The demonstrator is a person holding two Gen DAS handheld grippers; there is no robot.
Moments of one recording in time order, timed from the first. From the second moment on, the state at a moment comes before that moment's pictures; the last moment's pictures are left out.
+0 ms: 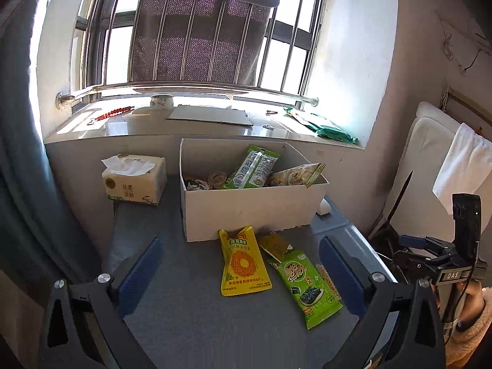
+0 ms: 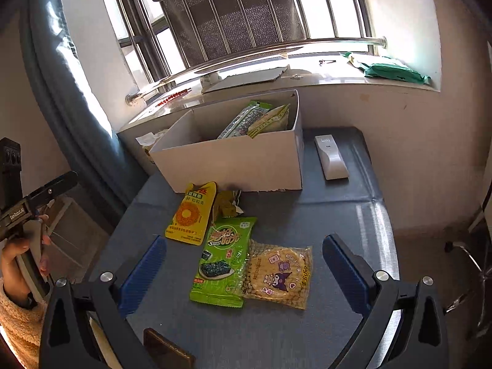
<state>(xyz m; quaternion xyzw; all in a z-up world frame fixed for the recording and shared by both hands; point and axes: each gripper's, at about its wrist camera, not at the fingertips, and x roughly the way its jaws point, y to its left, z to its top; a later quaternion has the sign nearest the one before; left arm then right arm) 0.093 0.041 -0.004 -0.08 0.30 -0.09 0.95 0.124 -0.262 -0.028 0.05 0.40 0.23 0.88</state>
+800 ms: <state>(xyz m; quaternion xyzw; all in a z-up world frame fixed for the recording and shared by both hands) 0.056 0.017 -0.062 -0.09 0.35 -0.09 0.93 0.175 -0.229 -0.144 -0.02 0.52 0.15 0.84</state>
